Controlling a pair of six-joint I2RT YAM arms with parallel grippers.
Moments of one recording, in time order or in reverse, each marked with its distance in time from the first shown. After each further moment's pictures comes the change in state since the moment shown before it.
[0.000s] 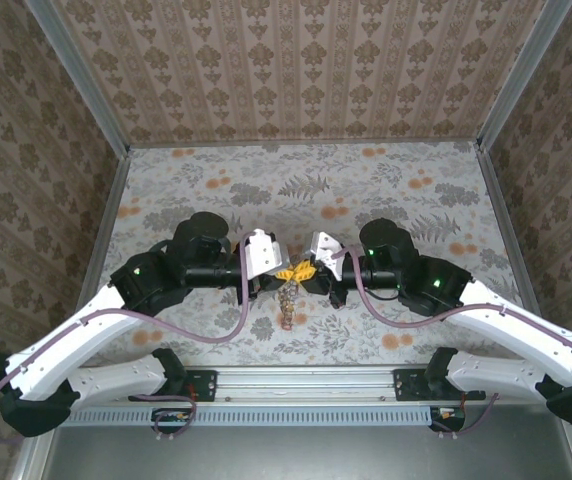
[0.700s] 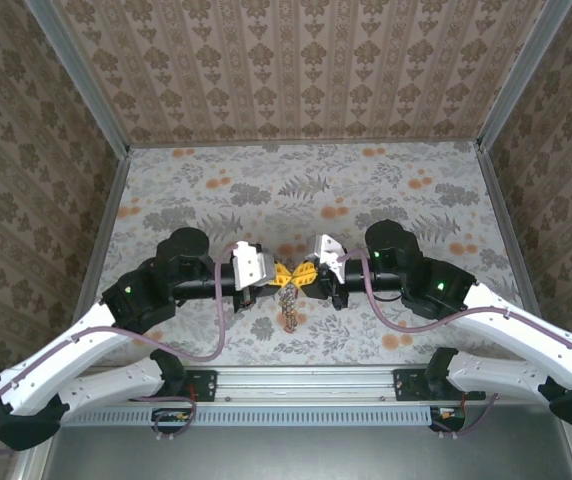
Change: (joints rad) left arm -0.005 -0.143 -0.171 0.221 0.070 -0.035; right arm 0.005 -0.027 -0.017 0.051 -0.061 0.008
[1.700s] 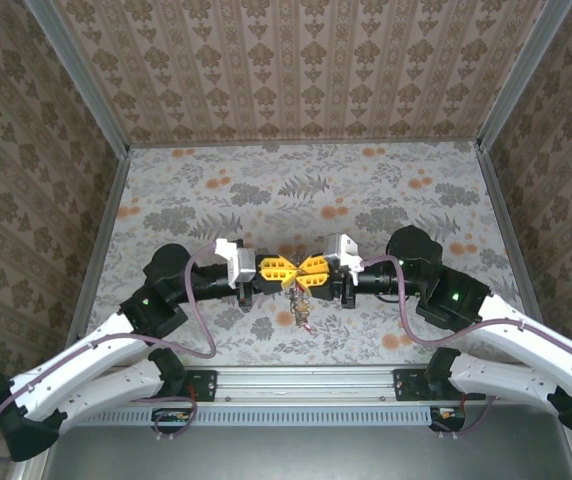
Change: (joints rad) left arm 0.048 -0.062 -0.266 0.637 0.158 -0.282; right arm -0.003 -0.102 -0.068 0.157 -0.021 0.030
